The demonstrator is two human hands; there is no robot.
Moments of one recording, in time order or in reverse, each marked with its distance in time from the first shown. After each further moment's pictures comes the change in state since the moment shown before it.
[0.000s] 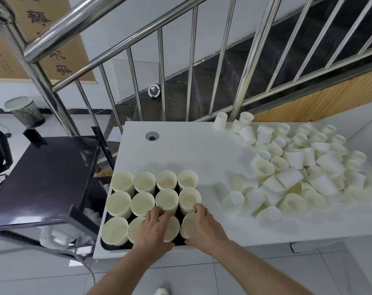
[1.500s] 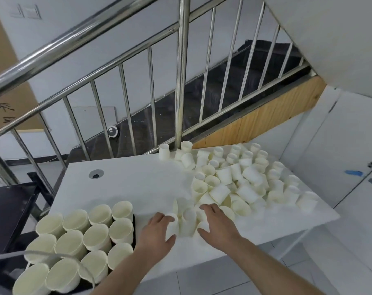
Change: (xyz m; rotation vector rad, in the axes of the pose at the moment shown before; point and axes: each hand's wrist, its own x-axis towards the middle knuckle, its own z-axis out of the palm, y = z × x) left_hand 0.073 0.204 0.007 -0.036 -0.035 0.113; right_hand -0.090 0.160 -0.149 -0.098 0.274 0.077
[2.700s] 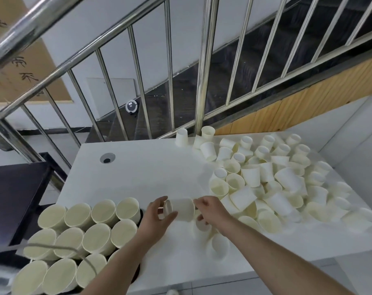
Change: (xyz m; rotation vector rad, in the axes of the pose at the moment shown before) left_hand 0.077 -0.046 0.018 -0.701 0.167 -0.417; right_hand 0.133 -0.004 0.032 0.760 -0.235 0.273
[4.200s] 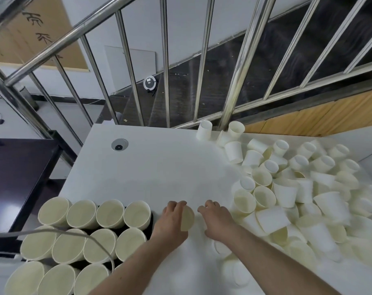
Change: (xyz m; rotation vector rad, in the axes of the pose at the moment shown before) left_hand 0.054 -0.028 0.010 0.589 -0.212 -0.012; right_hand 0.092 0.011 0.038 -1.167 -0.254 -0.285
